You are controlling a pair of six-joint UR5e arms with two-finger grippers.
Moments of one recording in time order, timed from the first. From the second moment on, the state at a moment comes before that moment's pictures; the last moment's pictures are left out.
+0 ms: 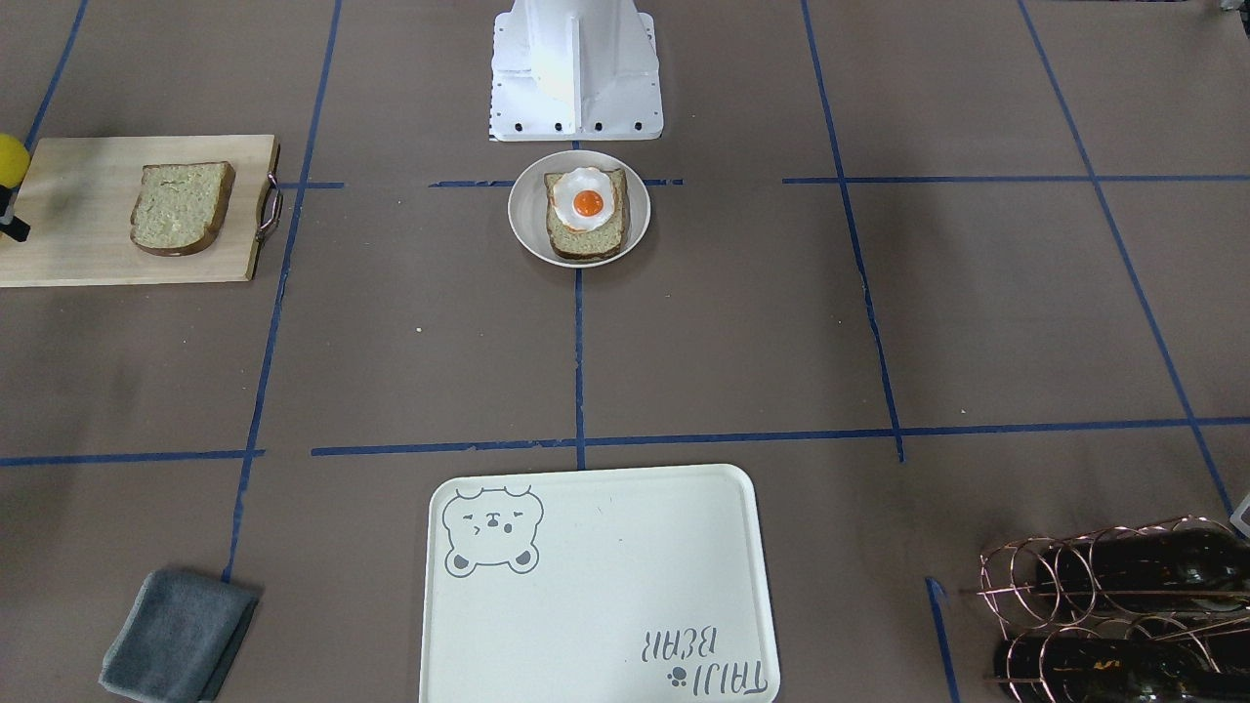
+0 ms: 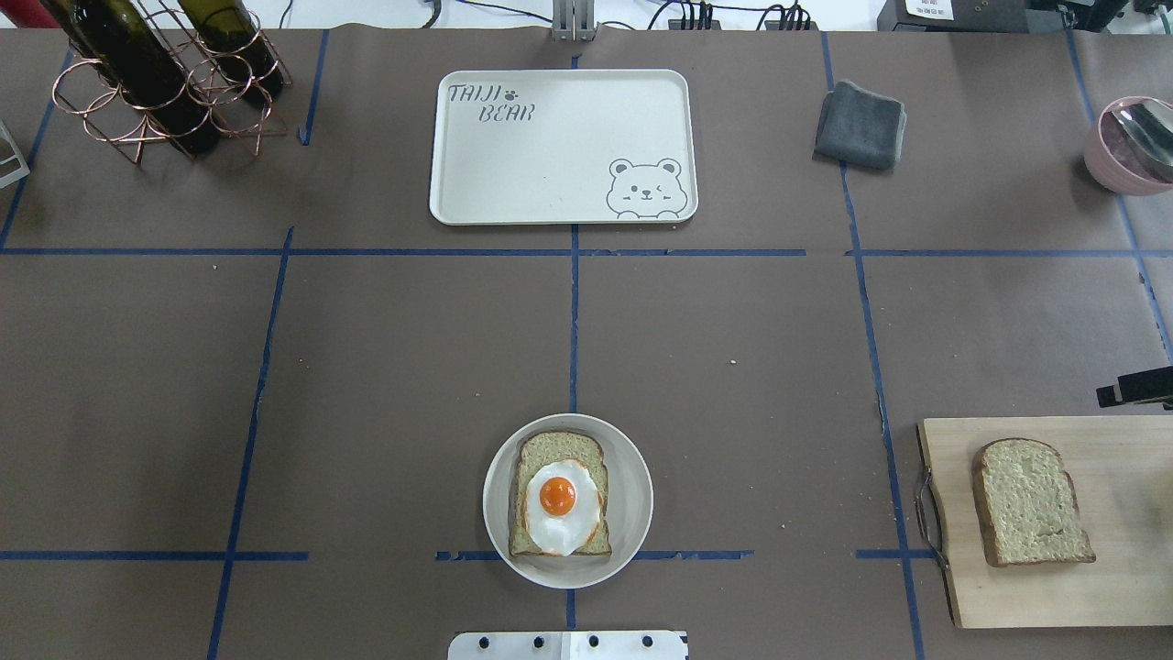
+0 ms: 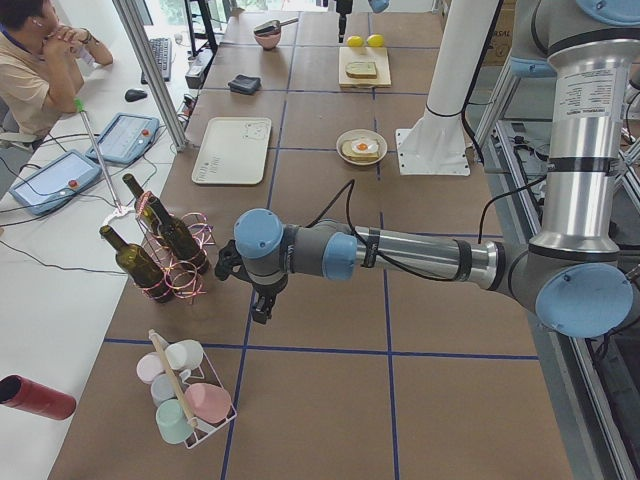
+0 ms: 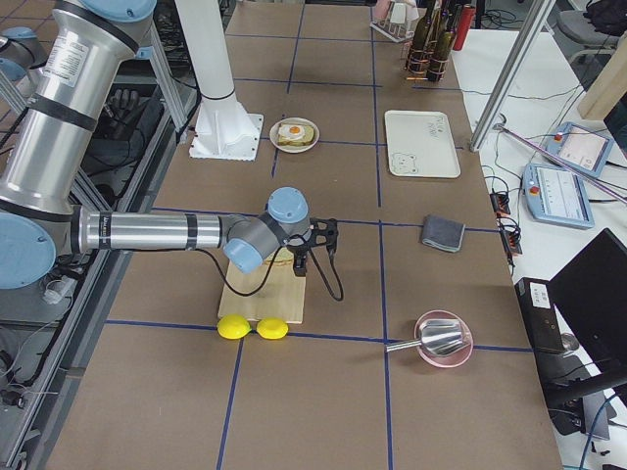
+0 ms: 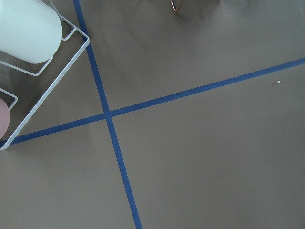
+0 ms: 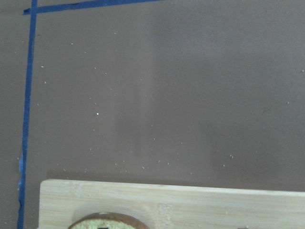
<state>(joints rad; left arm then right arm) -1.54 -1.56 -1.70 -1.59 -2.47 0.17 1.01 -1.98 1.88 -0.75 2.25 0.89</state>
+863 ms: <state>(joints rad) -1.54 -1.56 -1.70 -1.60 -2.47 0.17 0.67 -2.05 1.86 -0.57 2.02 1.19</state>
